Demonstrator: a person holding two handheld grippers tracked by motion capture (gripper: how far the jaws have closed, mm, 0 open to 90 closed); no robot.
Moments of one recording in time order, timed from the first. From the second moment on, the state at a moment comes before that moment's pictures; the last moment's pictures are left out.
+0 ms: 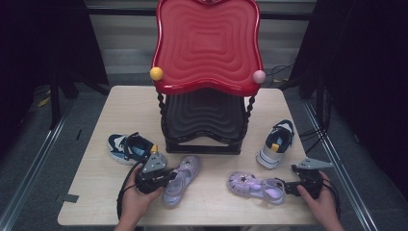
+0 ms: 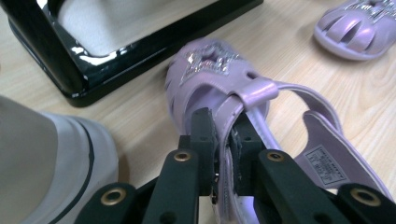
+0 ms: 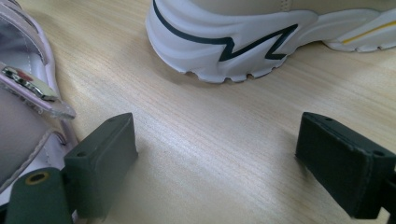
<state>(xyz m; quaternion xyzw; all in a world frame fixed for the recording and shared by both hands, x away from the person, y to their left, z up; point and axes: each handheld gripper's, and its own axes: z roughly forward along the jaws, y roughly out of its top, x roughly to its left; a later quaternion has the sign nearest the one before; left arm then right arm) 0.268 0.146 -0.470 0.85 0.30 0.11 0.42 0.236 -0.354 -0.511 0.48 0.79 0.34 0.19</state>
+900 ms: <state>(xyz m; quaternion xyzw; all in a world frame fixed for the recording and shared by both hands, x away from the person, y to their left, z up) 0.254 0.155 -0.436 0.81 0.29 0.15 0.48 0.236 -0.354 -0.511 0.48 0.79 0.34 0.19</state>
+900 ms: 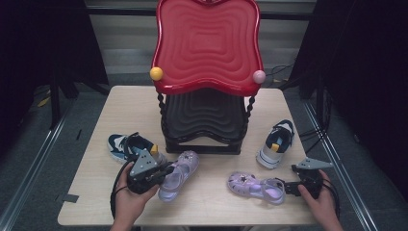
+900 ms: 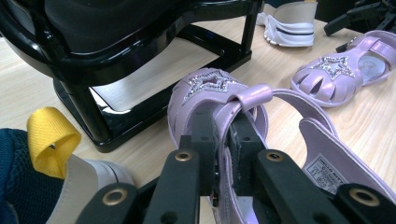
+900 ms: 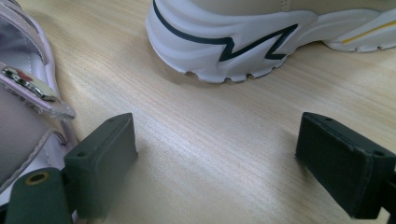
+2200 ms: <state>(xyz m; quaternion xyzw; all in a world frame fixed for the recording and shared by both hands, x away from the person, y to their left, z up) 0.256 0.147 -0.378 0.77 0.30 0.21 0.52 0.235 -0.354 -0.511 0.48 0.79 0.34 0.19</state>
